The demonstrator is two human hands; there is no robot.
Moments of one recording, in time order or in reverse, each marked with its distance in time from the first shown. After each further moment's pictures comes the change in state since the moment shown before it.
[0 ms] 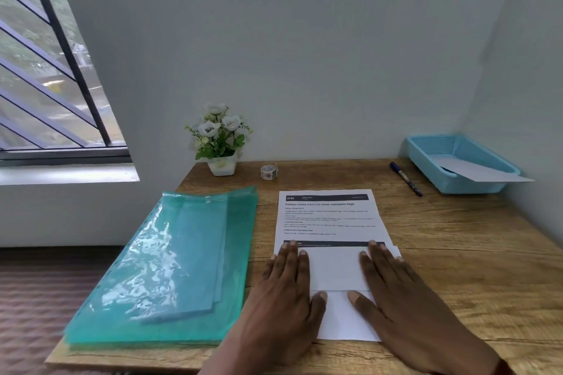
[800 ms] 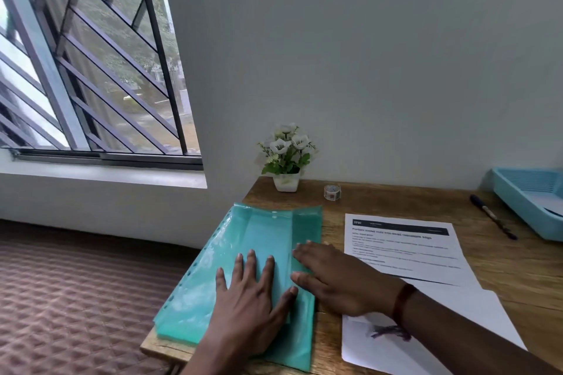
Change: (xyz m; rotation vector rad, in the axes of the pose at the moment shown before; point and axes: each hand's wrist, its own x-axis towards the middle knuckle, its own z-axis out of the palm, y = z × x) left_hand -0.037 -0.124 -0.011 0.002 0.169 -0.455; right_hand 0.121 -0.137 -0.033 0.045 0.017 -0.583
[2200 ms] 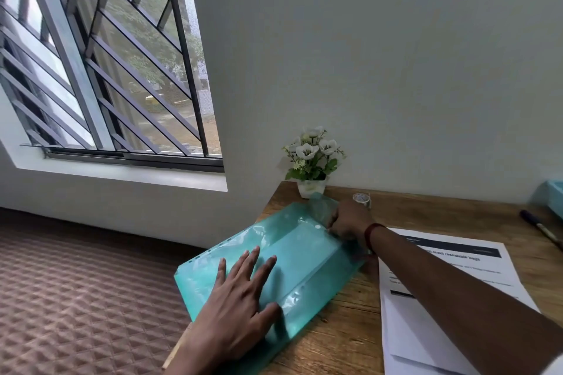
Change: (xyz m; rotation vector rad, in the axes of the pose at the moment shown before) left_hand 0.021 -0.077 -0.003 -0.059 0.140 0.177; right_hand 0.140 0.067 -0.021 0.303 0.206 0.545
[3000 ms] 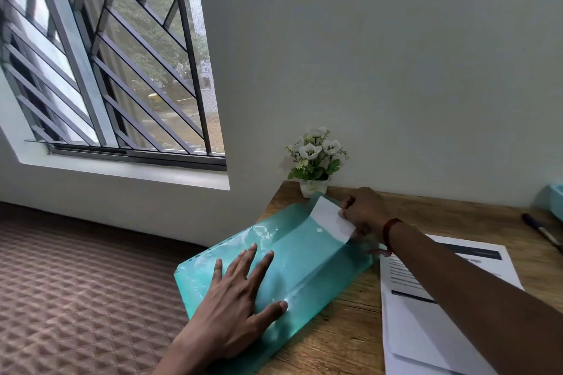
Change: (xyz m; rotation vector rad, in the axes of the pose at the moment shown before) left_hand -0.007 -0.004 -0.008 0.003 -0.056 -0.029; right_hand -0.013 0.003 -0.023 0.271 0.176 0.052
